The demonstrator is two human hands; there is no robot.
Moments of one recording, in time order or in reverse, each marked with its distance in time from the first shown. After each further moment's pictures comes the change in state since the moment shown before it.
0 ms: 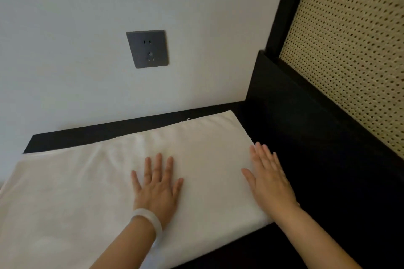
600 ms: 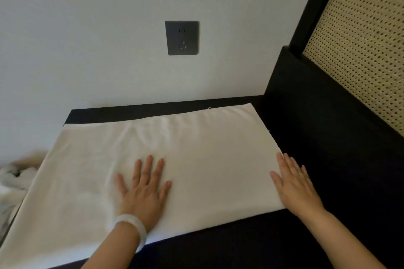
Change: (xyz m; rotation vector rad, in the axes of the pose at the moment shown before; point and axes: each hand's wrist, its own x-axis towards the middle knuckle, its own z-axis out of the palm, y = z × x) left_hand -0.070 -0.072 0.002 -0.031 -0.093 -0.114; right_hand -0.034 0.026 0.012 -0.011 -0.140 0.109
